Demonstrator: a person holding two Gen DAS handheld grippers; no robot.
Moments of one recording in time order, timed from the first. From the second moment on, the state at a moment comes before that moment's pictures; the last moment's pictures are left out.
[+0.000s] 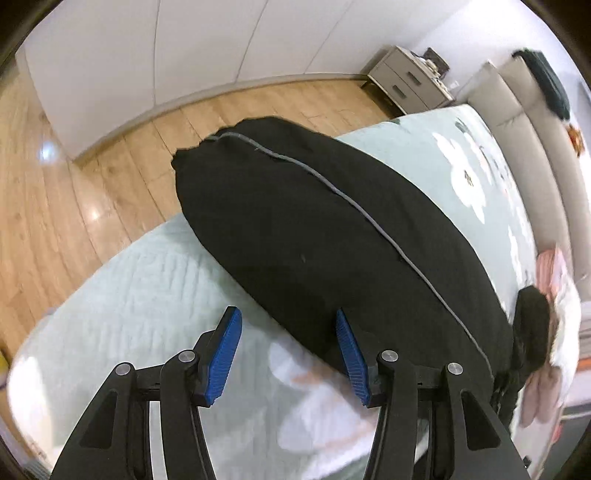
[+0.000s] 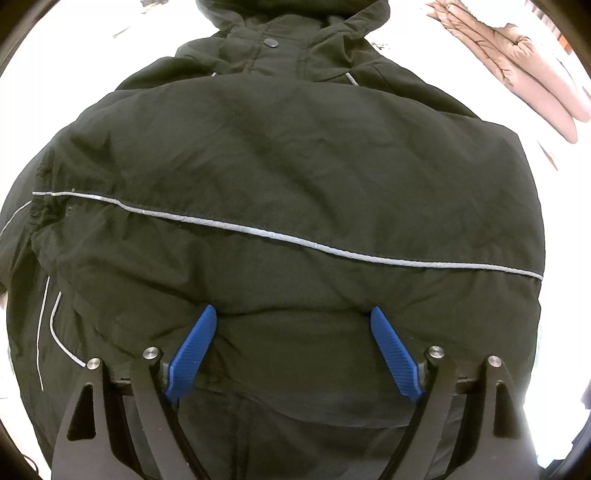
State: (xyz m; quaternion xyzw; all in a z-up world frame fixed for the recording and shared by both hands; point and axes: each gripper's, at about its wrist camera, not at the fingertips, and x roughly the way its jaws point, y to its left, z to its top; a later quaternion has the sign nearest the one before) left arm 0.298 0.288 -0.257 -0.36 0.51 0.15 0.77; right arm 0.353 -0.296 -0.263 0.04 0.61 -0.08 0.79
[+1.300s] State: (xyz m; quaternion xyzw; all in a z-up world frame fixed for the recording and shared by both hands) left arm 0.308 -0.080 -0.133 0.10 0.40 -0.12 0.90; right arm 0.304 -0.312 -0.225 0.08 0.58 -0.04 0.81
